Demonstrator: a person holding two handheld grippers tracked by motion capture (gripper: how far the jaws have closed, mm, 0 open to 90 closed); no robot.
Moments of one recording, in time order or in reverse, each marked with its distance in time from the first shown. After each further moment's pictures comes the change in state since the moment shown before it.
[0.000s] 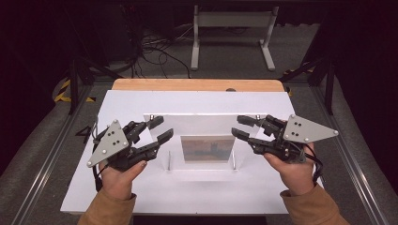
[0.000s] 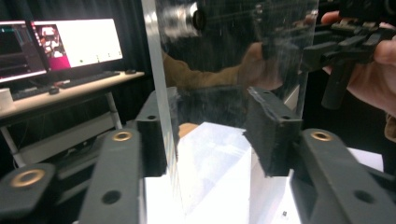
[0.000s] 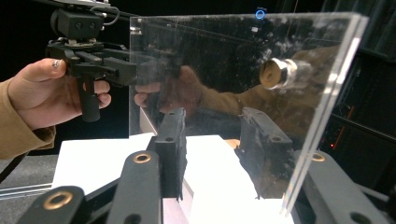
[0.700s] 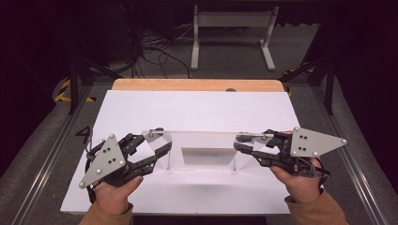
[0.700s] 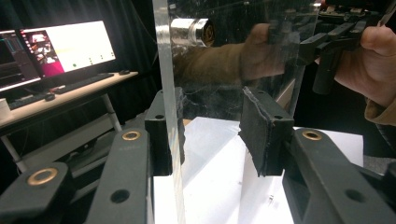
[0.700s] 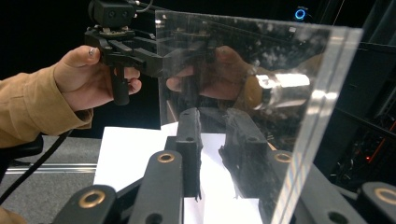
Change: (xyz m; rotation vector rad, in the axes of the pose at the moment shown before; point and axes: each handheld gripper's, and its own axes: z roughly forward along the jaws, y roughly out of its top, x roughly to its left) left arm -0.028 0.014 -0.025 0.009 -0.027 0.075; right arm 0.018 0.008 -0.016 0.014 0.149 -0.049
